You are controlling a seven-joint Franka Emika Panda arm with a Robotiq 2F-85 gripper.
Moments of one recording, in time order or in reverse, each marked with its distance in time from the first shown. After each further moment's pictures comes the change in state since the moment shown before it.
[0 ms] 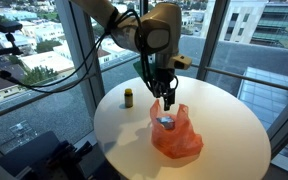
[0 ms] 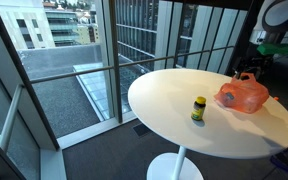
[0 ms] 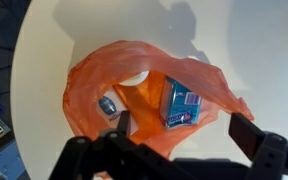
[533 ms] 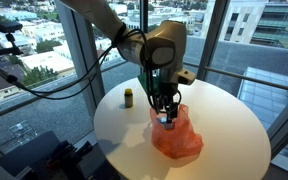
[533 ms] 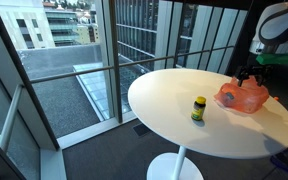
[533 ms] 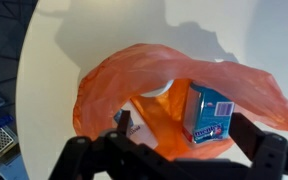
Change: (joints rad) arm -0.003 0.079 -0.044 -0.009 0.000 0.047 0.000
